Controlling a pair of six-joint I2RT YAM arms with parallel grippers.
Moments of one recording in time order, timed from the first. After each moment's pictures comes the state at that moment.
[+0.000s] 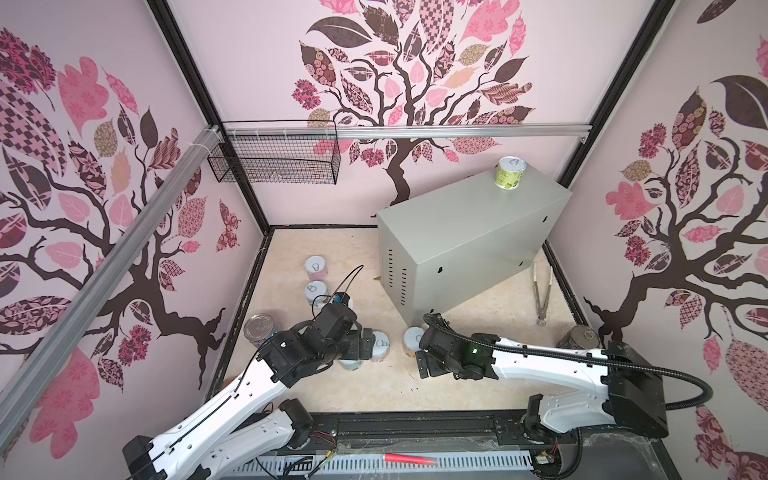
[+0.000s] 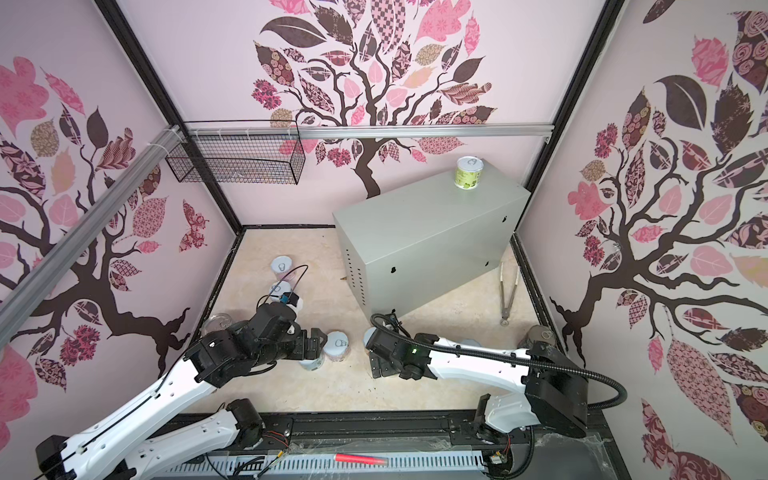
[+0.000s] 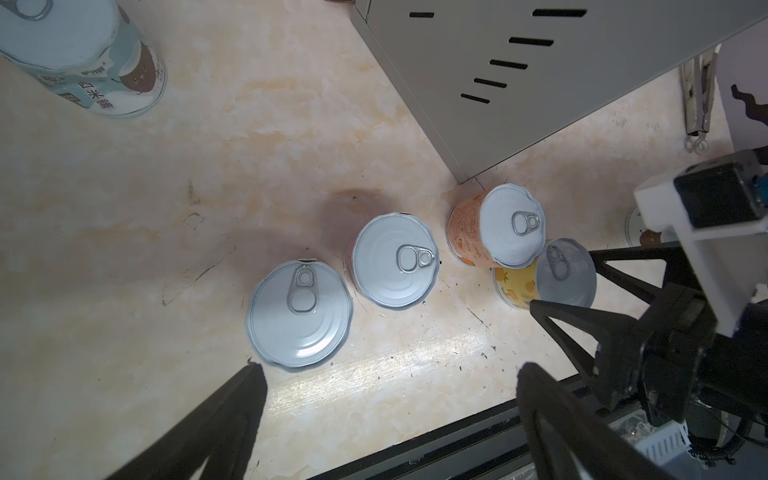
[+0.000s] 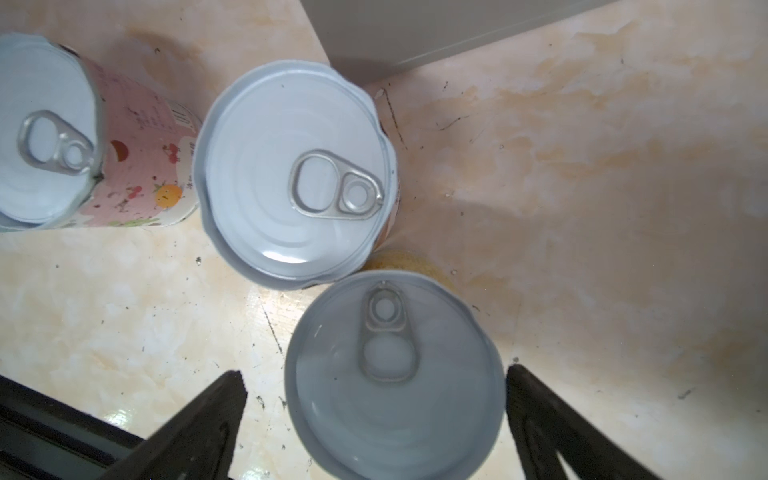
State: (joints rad) left arm -0.80 0.87 0.90 -0.96 -0.14 -0.63; right arm 1.11 1.36 0.80 -0.59 0.24 0.82
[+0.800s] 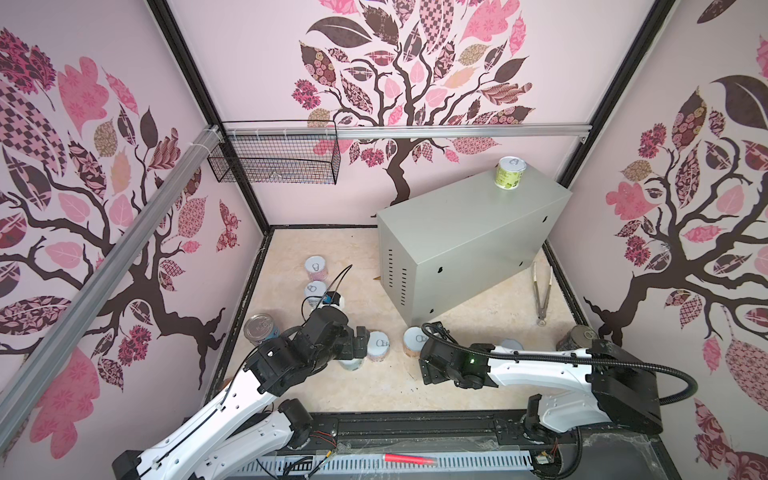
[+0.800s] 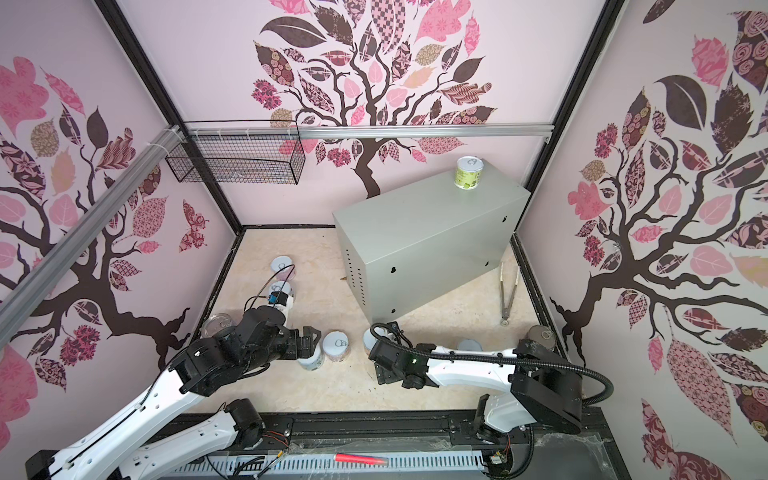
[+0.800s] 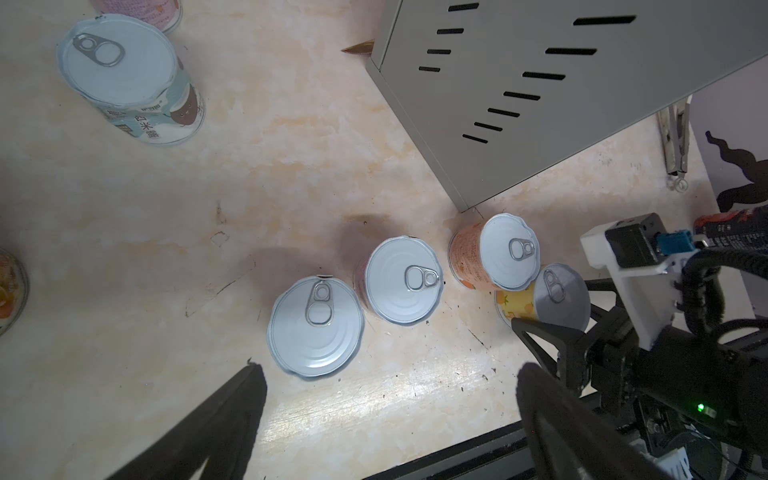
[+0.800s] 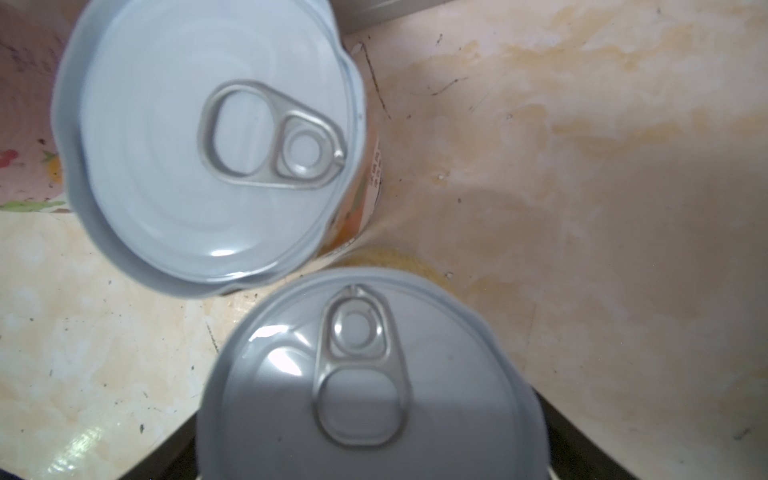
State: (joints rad) left arm -0.80 0.79 0.89 -0.96 -0.22 -0.65; right arm 1.13 1.39 0.66 -0.41 0.28 0.82
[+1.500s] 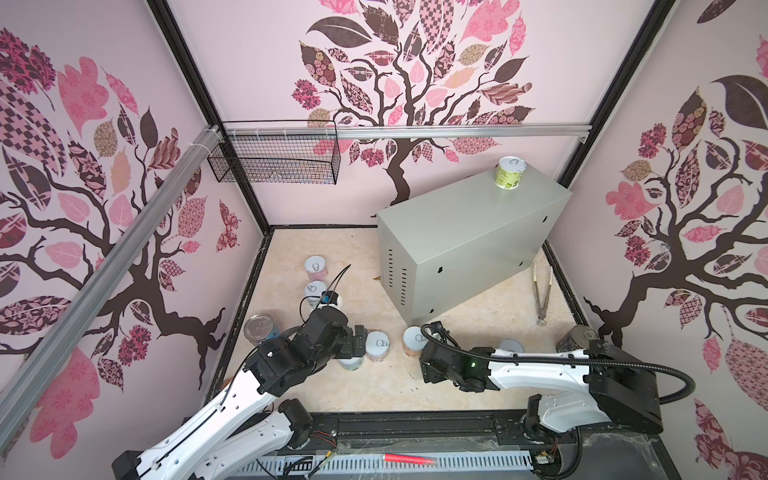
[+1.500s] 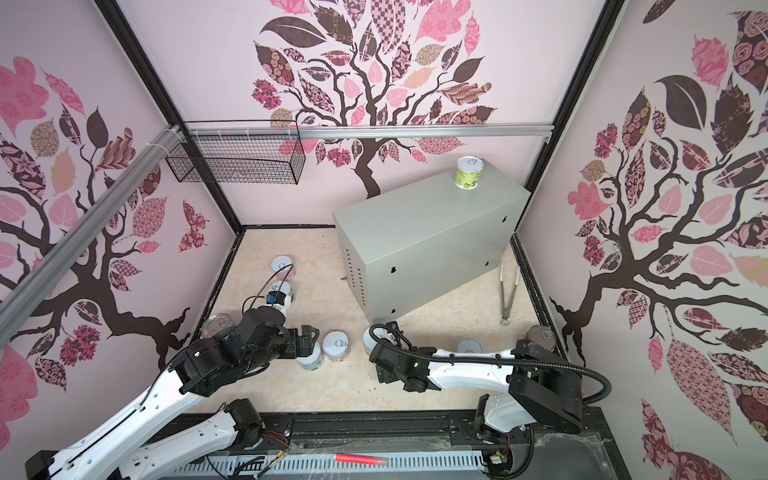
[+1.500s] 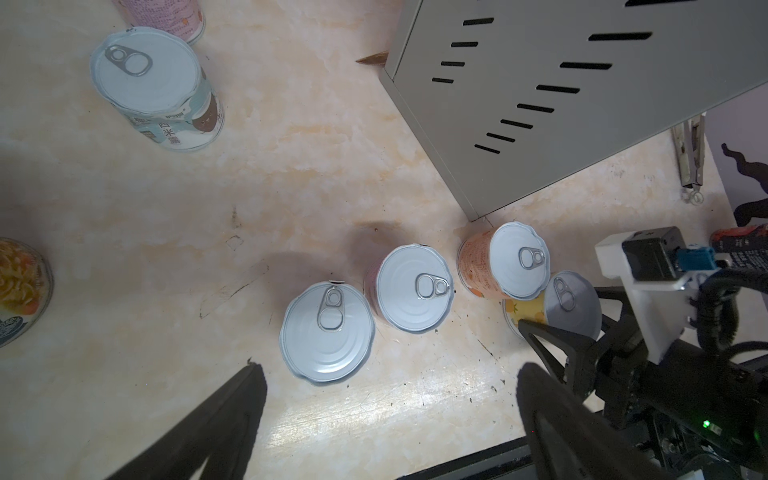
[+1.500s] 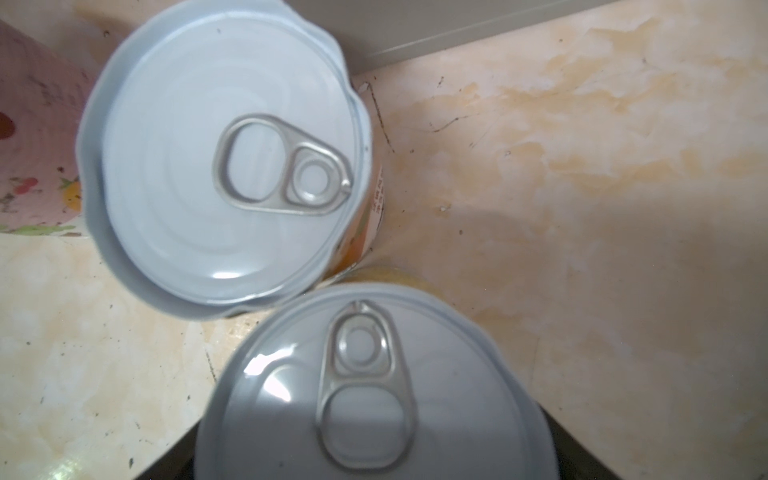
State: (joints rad) left arm -0.80 0.78 0.89 -0.96 -0.25 -0.65; right arm 1.14 1.39 0.62 -0.32 0.34 0.79
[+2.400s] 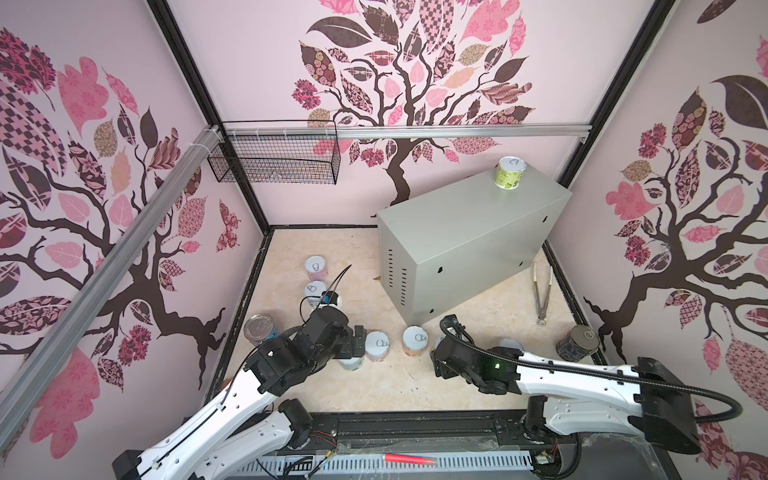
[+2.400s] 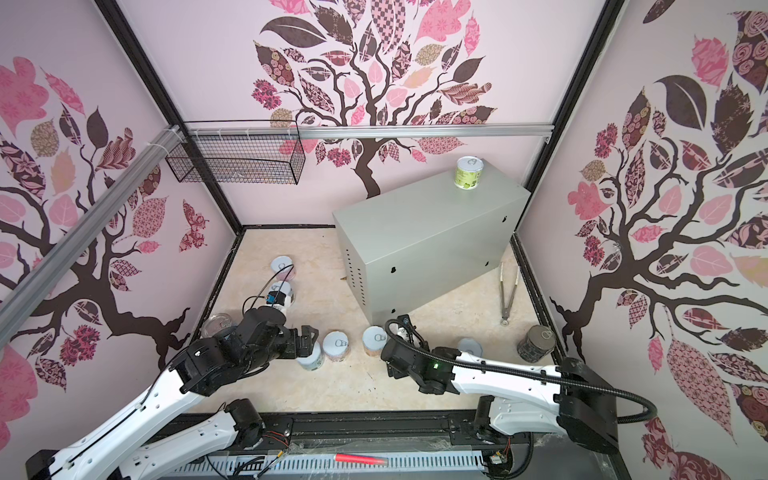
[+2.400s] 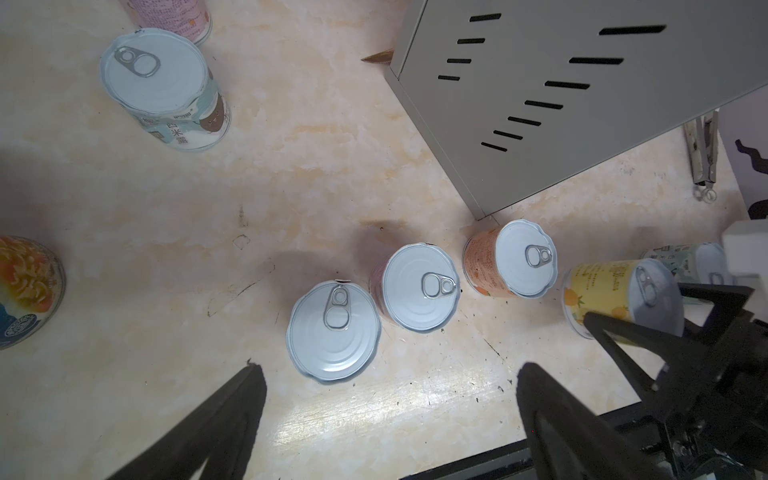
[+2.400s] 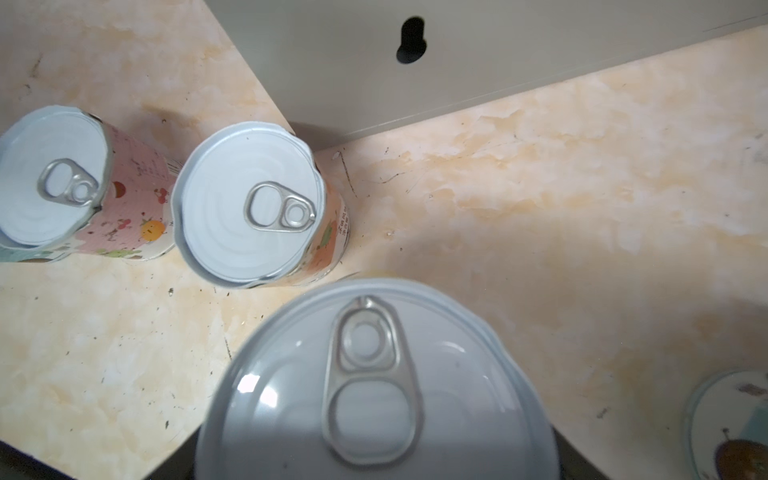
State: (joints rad) left arm -0.80 0.79 0.89 -0.97 -0.26 -0.65; right arm 1.14 1.14 0.64 -0.50 0.43 0.78
